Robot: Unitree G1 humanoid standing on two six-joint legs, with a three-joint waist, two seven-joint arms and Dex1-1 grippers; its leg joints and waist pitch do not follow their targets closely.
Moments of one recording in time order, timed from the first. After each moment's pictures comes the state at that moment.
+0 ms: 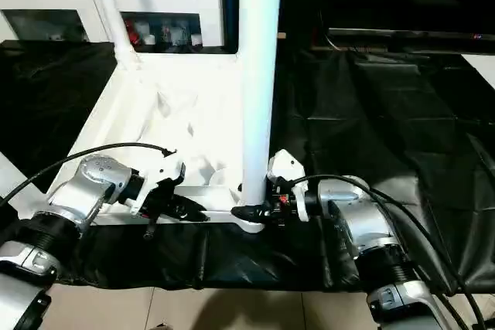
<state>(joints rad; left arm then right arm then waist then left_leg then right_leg) -0.62 0.37 -0.30 0.67 0.02 0.14 -1.43 -0.43 -0.34 0.20 0.43 0.13 0.18 1.24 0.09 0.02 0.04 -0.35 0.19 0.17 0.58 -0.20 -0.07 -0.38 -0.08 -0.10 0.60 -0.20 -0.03</state>
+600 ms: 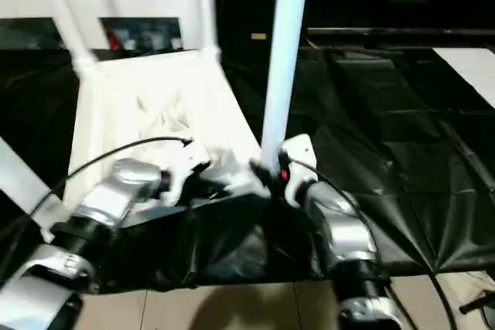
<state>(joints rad) -0.62 0.18 -0.25 0.61 0.08 0.32 -1.00 -0.40 -0.08 -0.03 0.44 0.07 0.22 0.50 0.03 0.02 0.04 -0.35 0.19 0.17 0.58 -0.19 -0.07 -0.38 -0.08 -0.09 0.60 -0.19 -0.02</state>
